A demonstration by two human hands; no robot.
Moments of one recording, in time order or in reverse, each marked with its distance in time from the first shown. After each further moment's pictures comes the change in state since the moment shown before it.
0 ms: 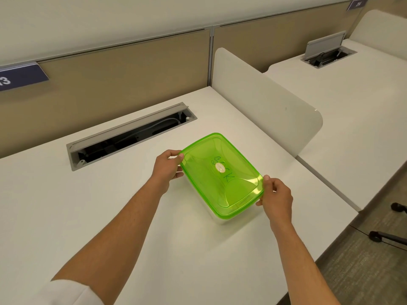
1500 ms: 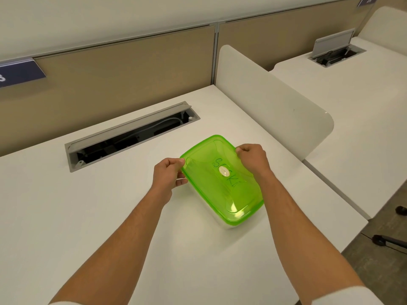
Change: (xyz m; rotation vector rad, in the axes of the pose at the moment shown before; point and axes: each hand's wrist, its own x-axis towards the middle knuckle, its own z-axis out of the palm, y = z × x) left_hand -0.001 -0.014 -0.003 -0.155 0.037 -0.029; right_hand 0.086 -0.078 0.072 -0.230 -0.319 -0.103
